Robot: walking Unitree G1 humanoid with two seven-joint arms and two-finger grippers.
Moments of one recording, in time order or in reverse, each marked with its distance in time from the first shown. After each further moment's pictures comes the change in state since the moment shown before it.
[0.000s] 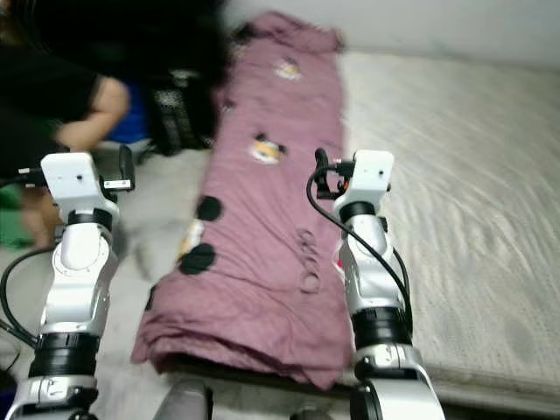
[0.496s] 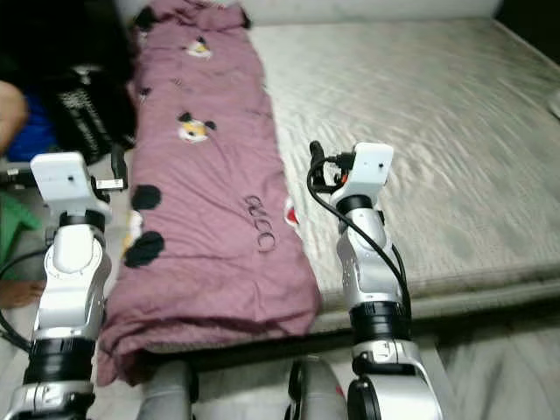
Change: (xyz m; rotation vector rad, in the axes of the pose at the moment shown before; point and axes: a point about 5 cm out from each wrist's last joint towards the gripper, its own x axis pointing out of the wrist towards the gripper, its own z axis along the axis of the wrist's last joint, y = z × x) left arm -0.002 0.004 0.005 0.005 -0.019 0.012; right arm 0.003 0.004 0.006 0.056 0.000 0.028
